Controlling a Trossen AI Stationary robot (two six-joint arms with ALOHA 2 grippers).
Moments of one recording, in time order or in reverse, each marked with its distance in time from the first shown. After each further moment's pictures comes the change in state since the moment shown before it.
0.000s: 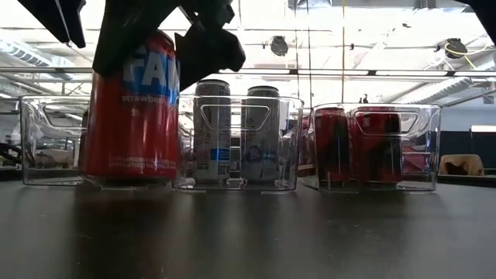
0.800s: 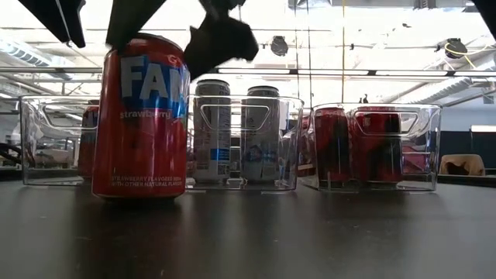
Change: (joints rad) left arm 0.000 0.000 0.000 0.001 0.000 -0.006; right arm 0.007 -0.037 -0.004 -0.053 -0.034 0.090
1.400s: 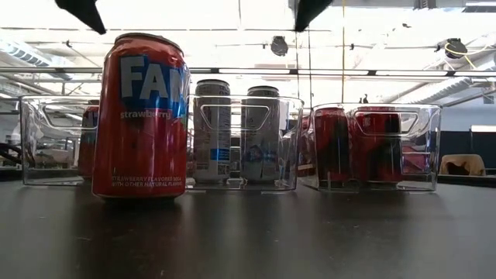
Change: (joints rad) left arm -0.001 0.000 0.000 0.351 0.025 -0.002; right arm 0.135 -0.154 0.000 -0.451 0.095 0.261
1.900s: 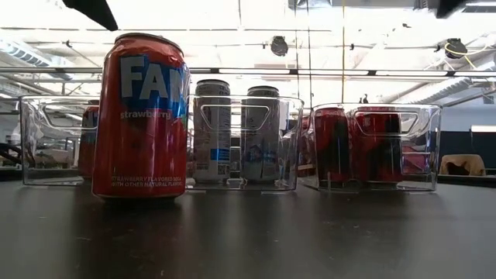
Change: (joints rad) left arm -0.001 0.067 0.000 0.165 0.033 0.008; right arm 0.263 -0.373 -0.581 0.230 0.110 0.339
